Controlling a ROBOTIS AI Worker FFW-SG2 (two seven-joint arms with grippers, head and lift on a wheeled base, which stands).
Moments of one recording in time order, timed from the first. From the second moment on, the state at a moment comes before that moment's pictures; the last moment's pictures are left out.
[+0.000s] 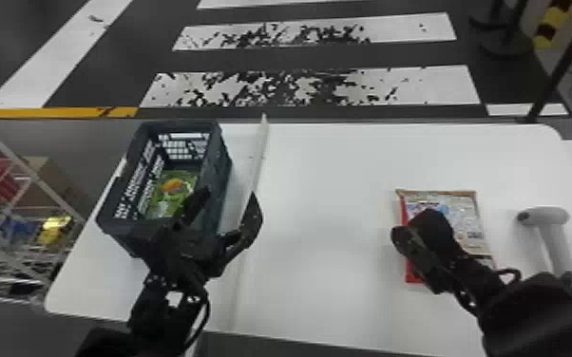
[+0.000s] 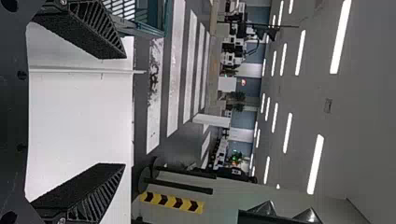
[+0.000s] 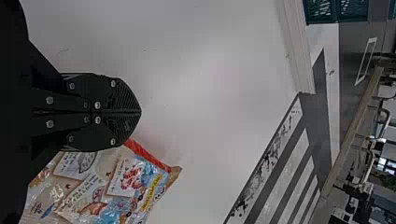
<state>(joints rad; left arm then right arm) 0.42 0.28 -0.09 -1.77 0.31 -0.17 -0.07 0.10 -0.18 0.33 -1.53 0.26 0.41 0.25</state>
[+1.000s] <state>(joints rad) 0.42 0.28 -0.11 -1.80 0.31 -0.15 -0.03 0.35 -0.19 0.09 -2.08 0.15 0.63 0.24</state>
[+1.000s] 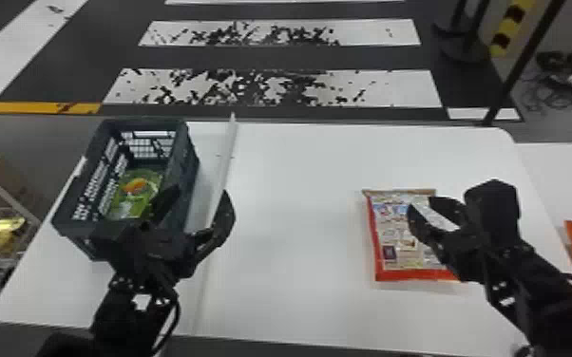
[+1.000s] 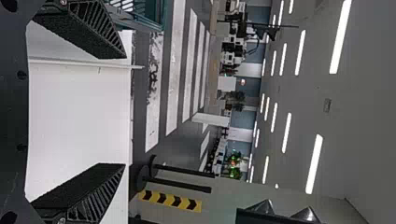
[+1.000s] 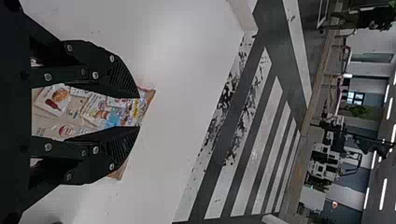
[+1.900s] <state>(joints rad) 0.42 0.29 -0.13 -1.81 0.31 -0.10 -0.02 0.29 -0.24 -0.13 -1.91 0.12 0.76 0.23</state>
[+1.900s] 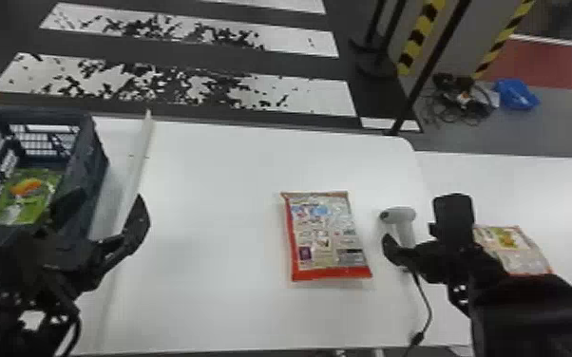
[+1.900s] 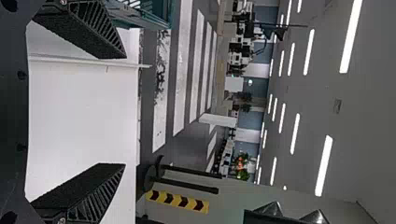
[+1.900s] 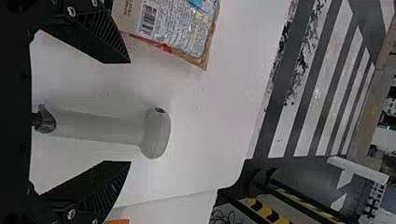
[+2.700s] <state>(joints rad) 0.42 0.29 -0.13 -1.80 0.31 -0.10 -0.02 0.10 -0.27 -0.10 -1.60 0.11 0.76 0.26</state>
